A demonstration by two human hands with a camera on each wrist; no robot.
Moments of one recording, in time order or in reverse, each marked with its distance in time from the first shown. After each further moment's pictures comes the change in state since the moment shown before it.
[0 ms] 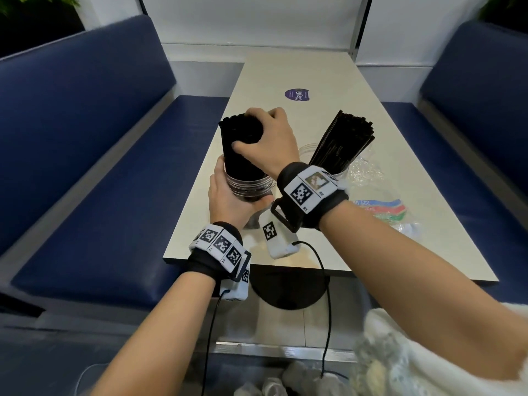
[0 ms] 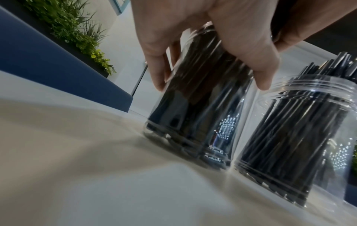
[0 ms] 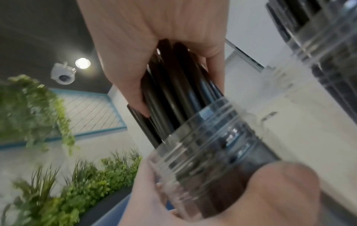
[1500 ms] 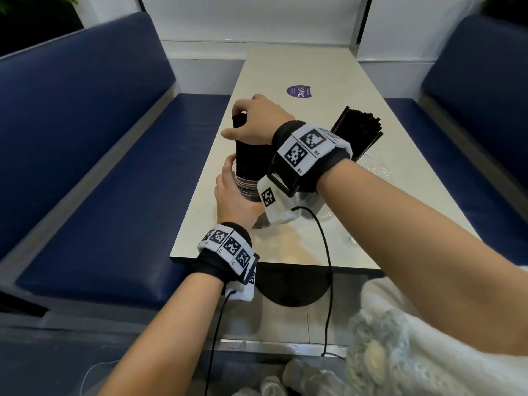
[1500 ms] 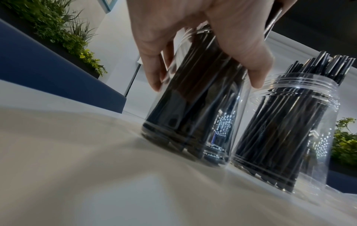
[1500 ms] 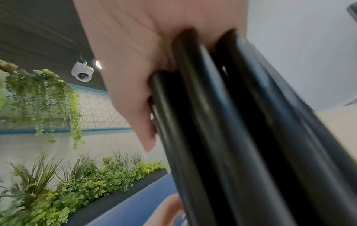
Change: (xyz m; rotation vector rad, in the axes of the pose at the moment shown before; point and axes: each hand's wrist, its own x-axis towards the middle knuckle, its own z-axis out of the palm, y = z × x) left_hand -0.010 0.009 -0.003 -0.059 -0.048 -0.007; right_hand 0.035 -0.029 -0.005 -0.409 -0.331 0.003
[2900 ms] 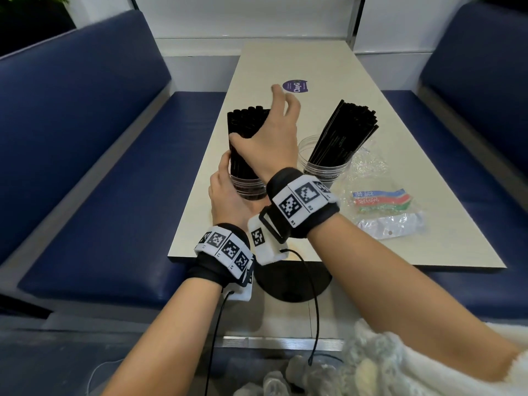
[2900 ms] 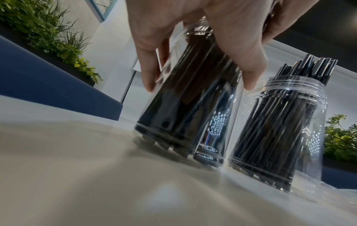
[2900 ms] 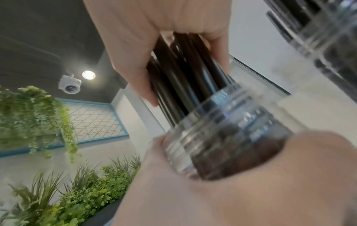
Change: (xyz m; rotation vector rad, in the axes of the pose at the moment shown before) left_hand 0.004 -0.008 0.001 0.077 0.039 0.056; right_hand -0.043 0.004 0.035 0.550 0.543 0.088
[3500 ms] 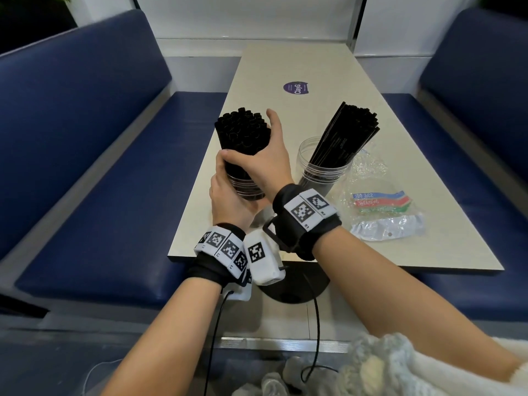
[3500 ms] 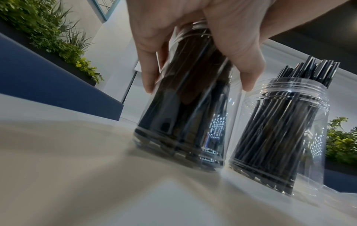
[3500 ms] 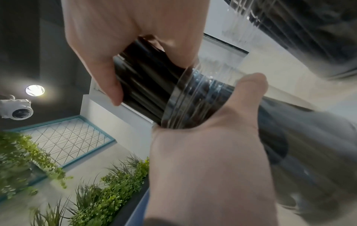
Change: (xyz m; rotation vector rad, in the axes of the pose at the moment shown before) left_hand 0.003 -0.009 0.002 0.015 0.047 -0.005; right_hand -0.017 0.015 0.008 0.378 -0.155 0.168
